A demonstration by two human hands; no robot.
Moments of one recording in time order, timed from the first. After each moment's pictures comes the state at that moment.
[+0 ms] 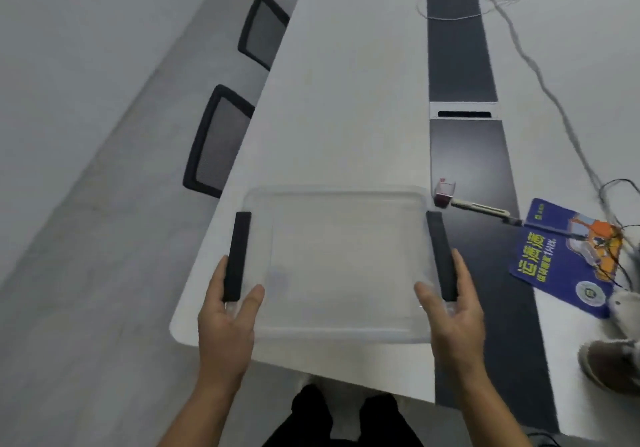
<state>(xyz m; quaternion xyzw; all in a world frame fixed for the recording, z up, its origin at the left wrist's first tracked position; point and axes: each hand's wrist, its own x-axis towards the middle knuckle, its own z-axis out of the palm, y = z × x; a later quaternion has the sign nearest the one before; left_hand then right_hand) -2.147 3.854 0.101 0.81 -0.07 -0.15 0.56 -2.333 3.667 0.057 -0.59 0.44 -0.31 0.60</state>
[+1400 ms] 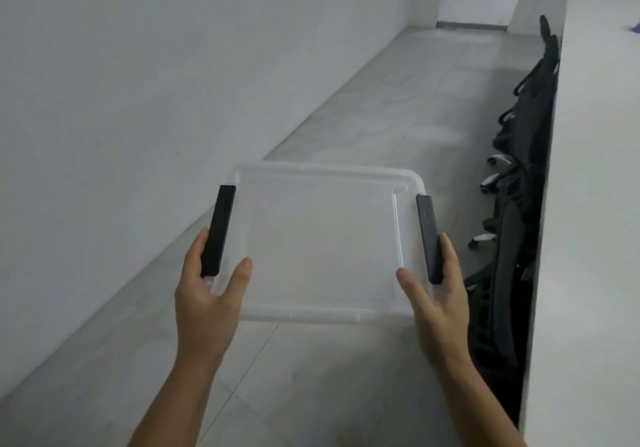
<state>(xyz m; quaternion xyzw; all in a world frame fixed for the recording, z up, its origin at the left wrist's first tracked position) -1.481 4.210 0.169 0.82 -0.03 0.08 0.57 -1.593 3.969 0.122 -0.71 0.25 -0.29 0.59</state>
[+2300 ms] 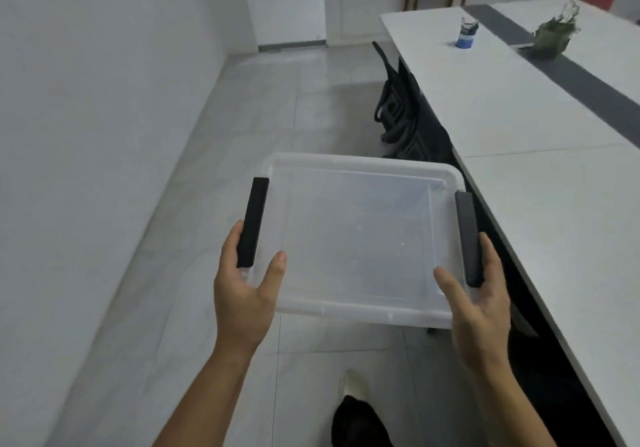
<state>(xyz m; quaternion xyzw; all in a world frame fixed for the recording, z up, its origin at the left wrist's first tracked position) -0.853 3.585 0.127 0.76 -0.30 -0.10 0.57 -1.088 3.461 0.105 -0.60 0.48 -0.47 0.45</state>
